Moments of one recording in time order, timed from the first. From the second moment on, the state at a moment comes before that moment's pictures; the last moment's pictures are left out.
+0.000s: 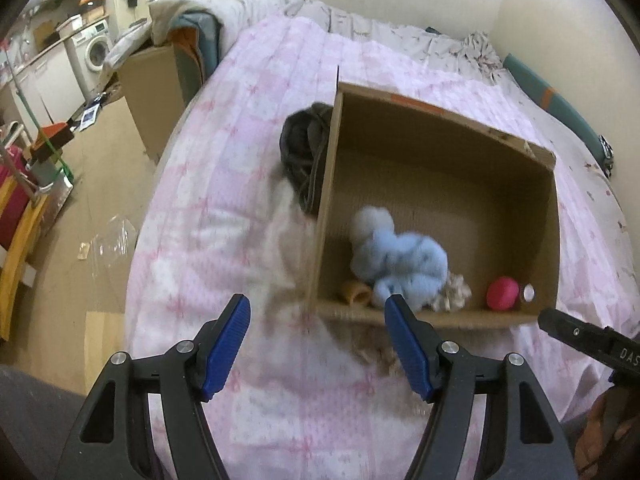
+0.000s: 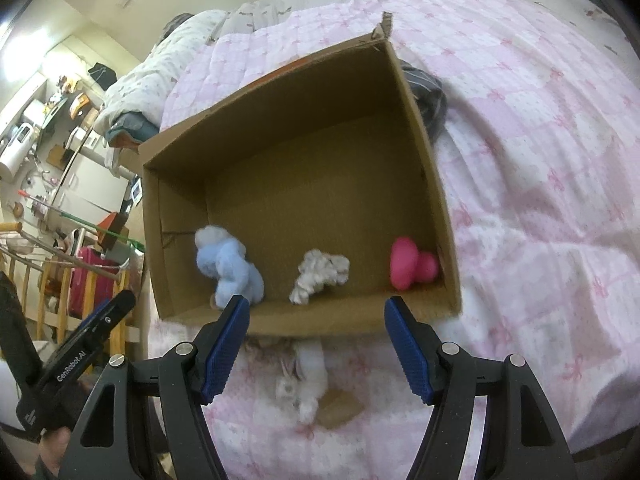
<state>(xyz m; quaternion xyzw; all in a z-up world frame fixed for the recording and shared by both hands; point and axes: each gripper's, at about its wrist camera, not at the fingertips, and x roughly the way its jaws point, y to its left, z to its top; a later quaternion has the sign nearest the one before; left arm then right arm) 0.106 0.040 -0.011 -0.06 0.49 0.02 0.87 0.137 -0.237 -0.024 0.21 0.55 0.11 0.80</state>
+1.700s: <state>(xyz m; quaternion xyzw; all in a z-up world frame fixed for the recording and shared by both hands) 0.083 -0.017 -0.068 -0.06 0.59 -0.04 0.80 0.085 -0.263 -0.027 0.29 0.54 0.15 0.77</state>
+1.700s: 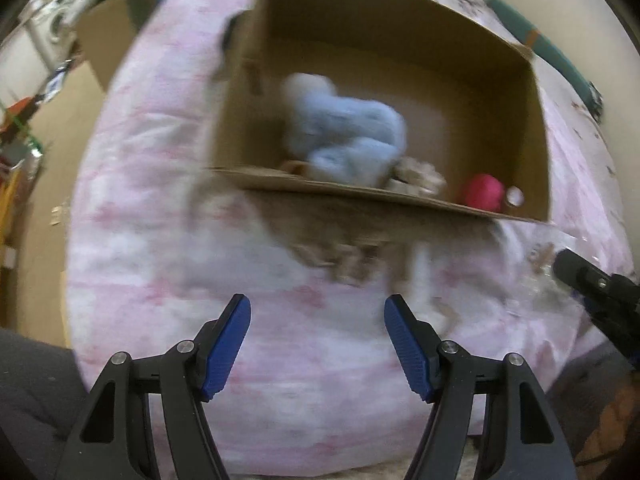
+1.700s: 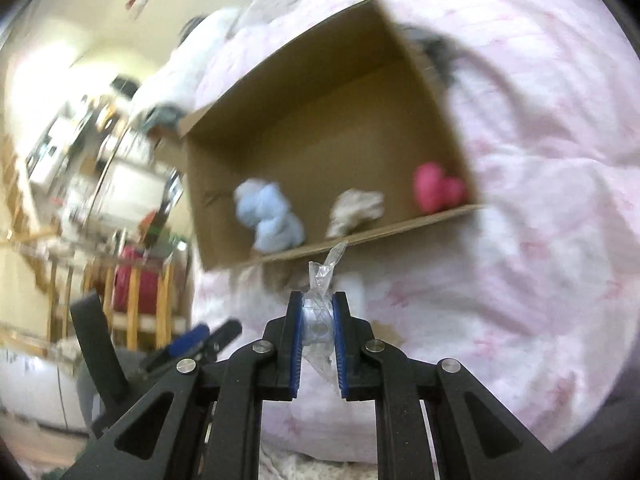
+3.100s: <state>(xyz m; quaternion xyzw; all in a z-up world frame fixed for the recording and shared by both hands) 0.073 0.003 -0.059 -0.05 0.61 -0.02 0.79 0.087 -0.253 -0.052 0.31 0.58 0.14 0.74</state>
